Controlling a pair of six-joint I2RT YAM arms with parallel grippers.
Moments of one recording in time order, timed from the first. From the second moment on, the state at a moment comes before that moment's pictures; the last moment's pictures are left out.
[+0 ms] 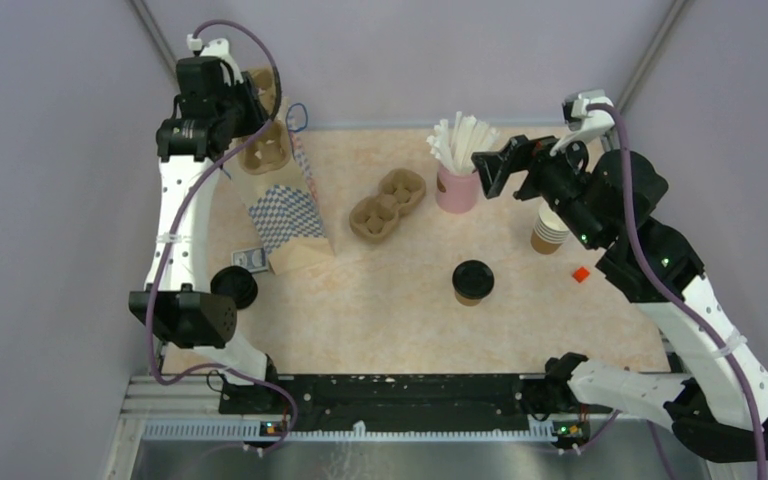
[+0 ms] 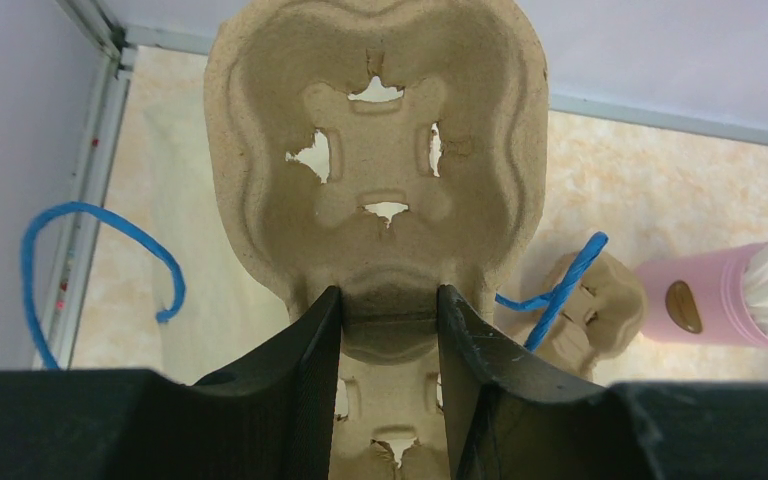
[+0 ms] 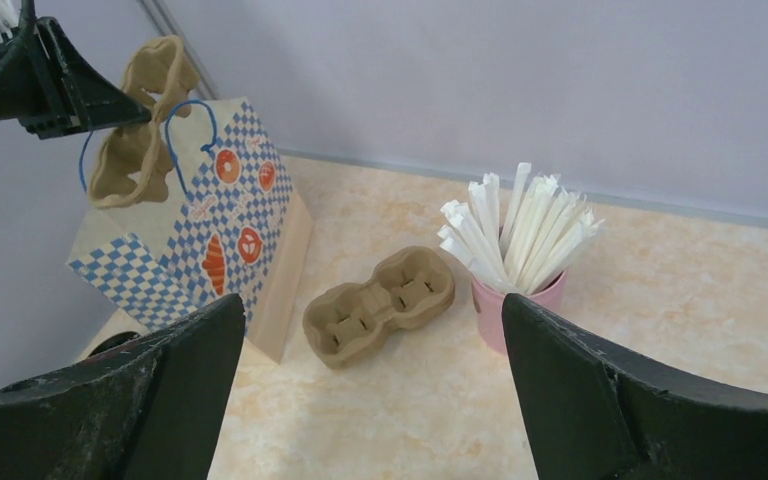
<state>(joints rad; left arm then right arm) -0.01 1.61 1.97 -0.79 0.02 -0.21 0.72 0.99 1.50 -0.51 0.29 0.21</state>
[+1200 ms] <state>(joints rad) 0.04 1.61 1.62 -0.61 0.09 -0.24 0.72 1.02 1.49 -0.52 0.29 0.21</state>
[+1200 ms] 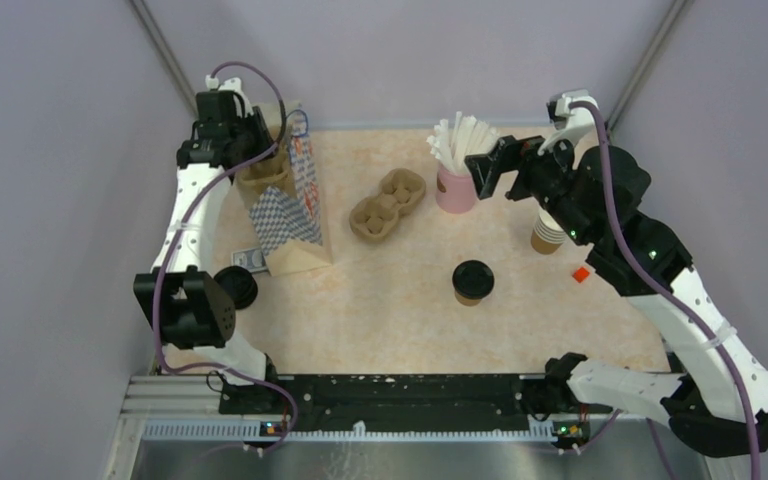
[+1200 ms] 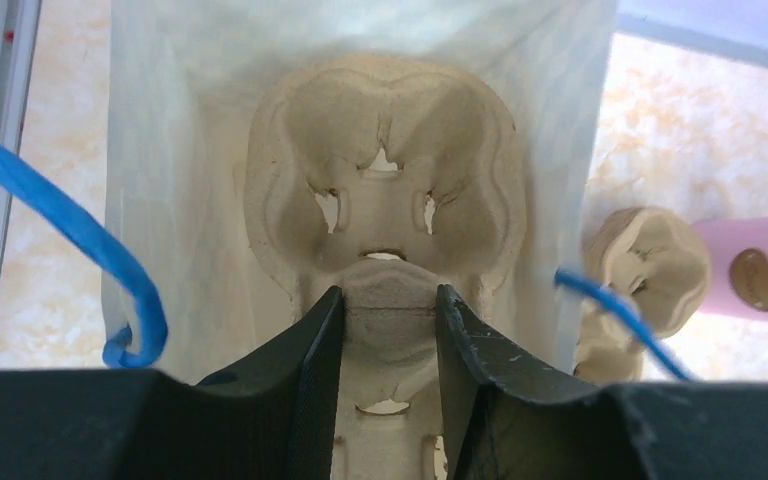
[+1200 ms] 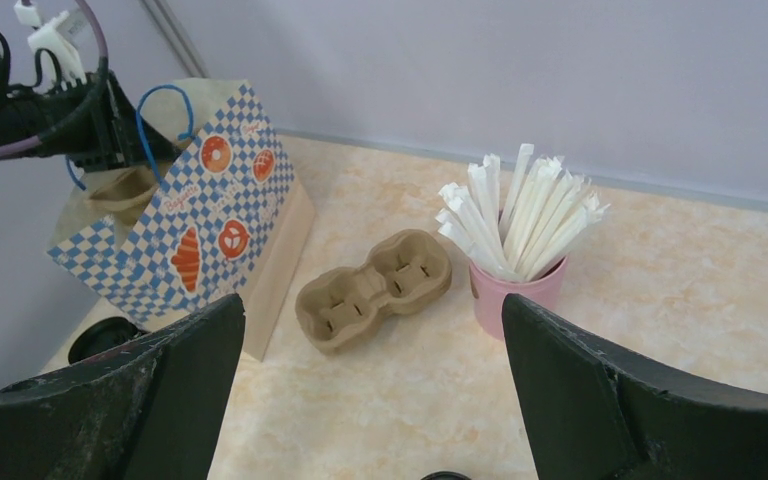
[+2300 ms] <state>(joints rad) 0.03 1.55 1.40 -0.49 0.10 -0.27 0.72 1.07 1.53 -0.53 0.28 0.18</state>
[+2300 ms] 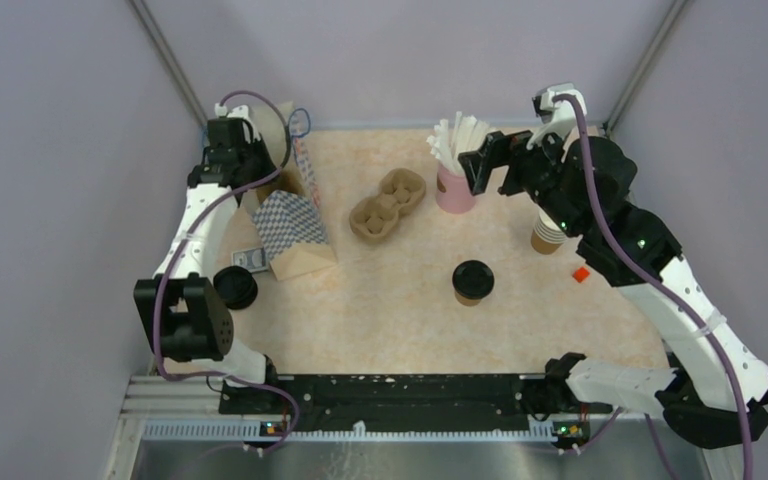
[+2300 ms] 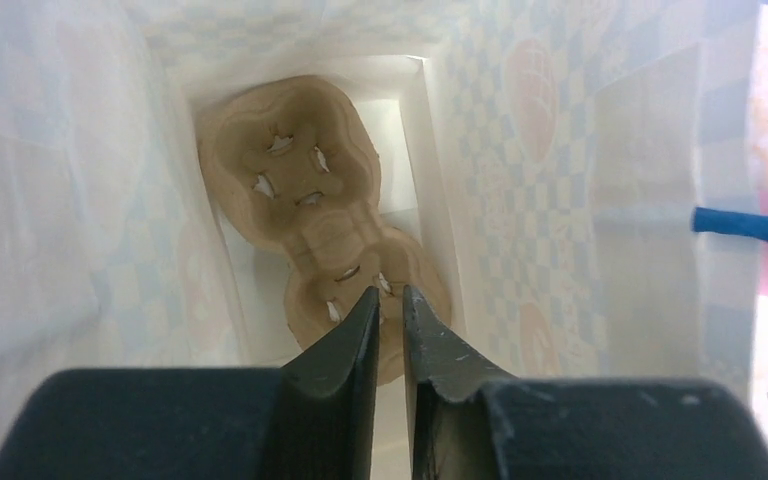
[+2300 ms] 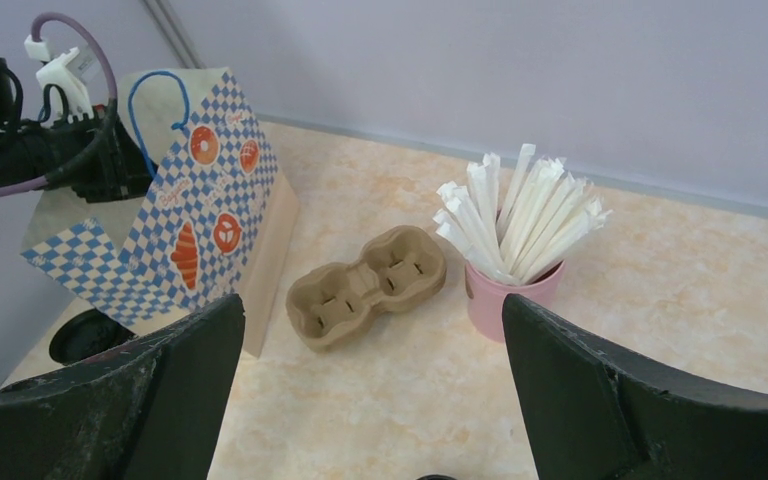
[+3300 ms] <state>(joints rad) 0.03 1.48 1.90 -0.96 -0.07 -0.23 0.72 1.26 1.61 -0.57 0.13 0.31</state>
